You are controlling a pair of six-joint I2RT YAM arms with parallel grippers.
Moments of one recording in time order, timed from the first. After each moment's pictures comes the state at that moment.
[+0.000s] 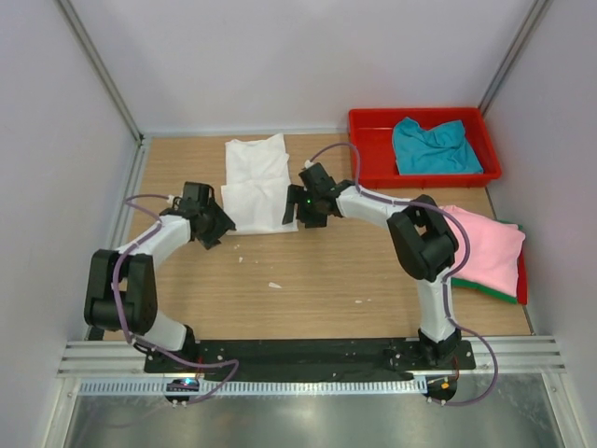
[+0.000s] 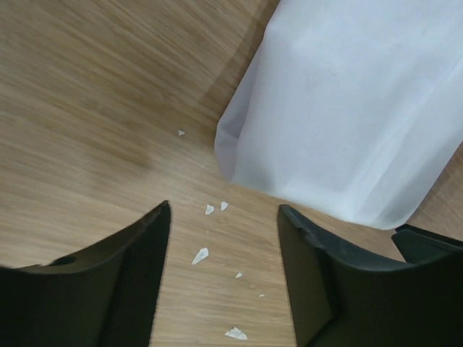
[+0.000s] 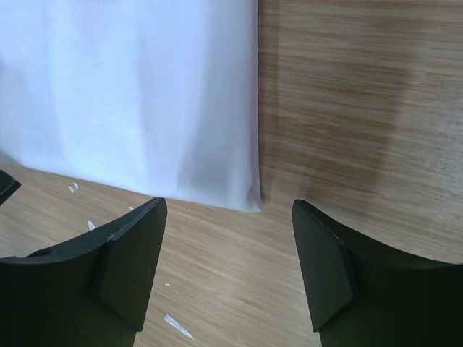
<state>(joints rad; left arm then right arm) -0.14 1.49 0.86 -0.39 0.00 -0.86 0.64 2.05 1.47 -0.35 -0.12 0.68</state>
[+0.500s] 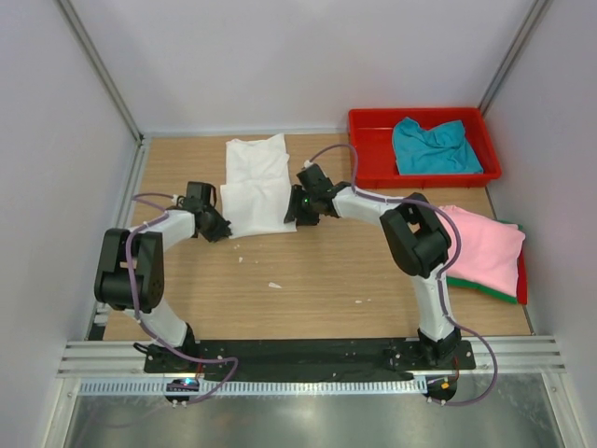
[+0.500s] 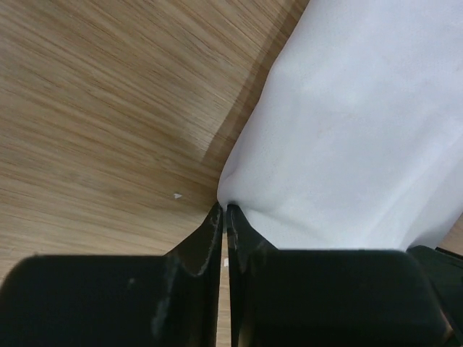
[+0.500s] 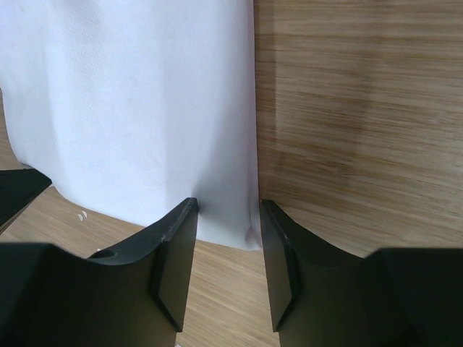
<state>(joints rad) -0.12 1.66 0.89 -0.27 0.02 -0.82 0.64 2.12 1.49 -0.27 -0.11 0.74</state>
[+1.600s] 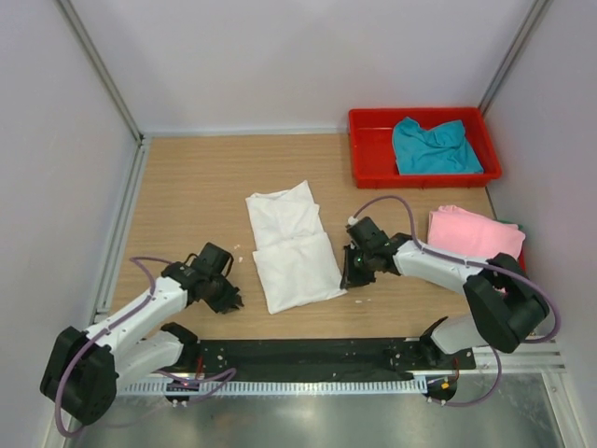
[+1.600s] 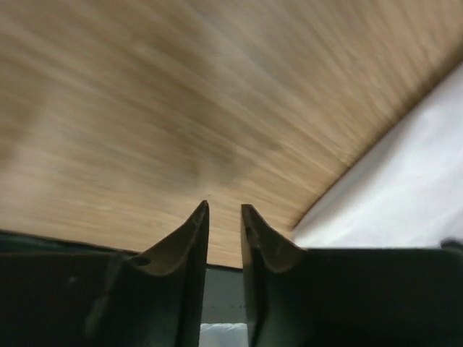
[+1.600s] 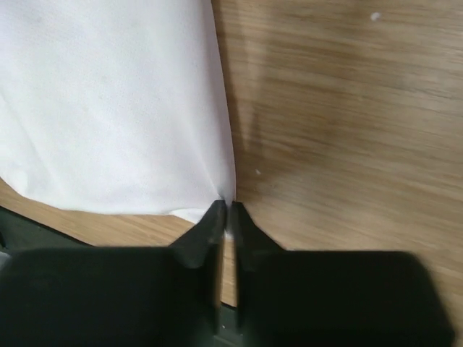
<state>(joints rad) -0.51 0.99 0.47 -0.73 0.03 -1.27 0.65 1.43 0.70 -0.41 -0.18 0.65</state>
